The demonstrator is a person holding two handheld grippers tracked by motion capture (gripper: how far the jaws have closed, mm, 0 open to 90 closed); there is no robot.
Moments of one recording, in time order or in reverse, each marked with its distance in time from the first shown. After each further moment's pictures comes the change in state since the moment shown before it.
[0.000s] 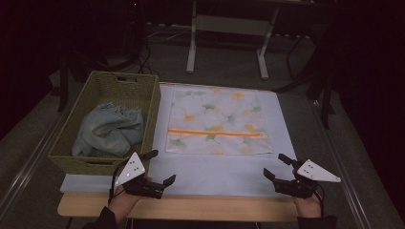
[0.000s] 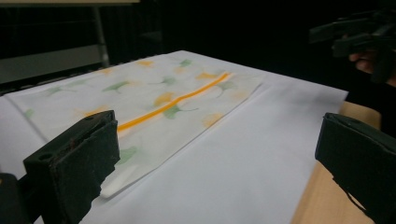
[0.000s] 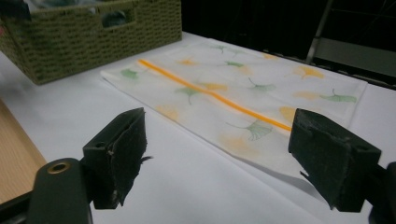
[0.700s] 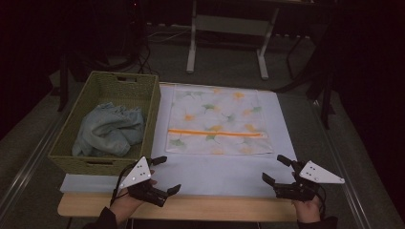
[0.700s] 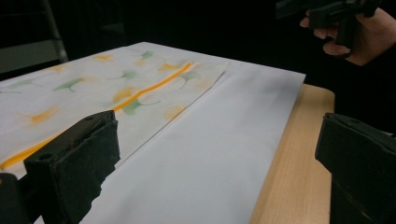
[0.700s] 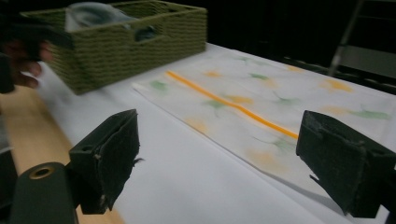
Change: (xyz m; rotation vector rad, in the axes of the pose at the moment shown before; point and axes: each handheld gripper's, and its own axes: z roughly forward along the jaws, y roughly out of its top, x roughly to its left) left arm -0.008 -0.002 0.007 0.041 -0.142 0.022; right arm 0.014 0.015 -0.006 -0.017 0.091 -0.001
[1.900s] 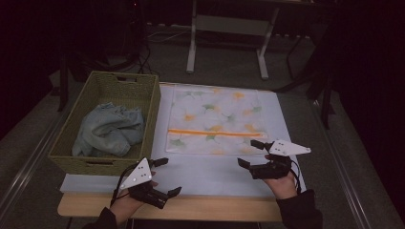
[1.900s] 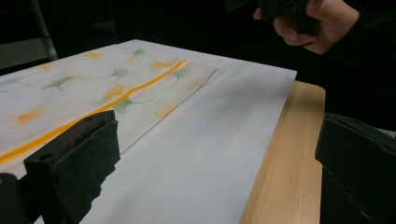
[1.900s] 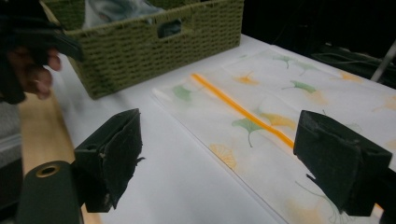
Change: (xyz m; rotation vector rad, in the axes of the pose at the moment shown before) left arm -0.002 -0.002 0.001 0.004 -0.024 0.006; right arm 0.005 0.041 0.077 0.107 0.124 -0.034
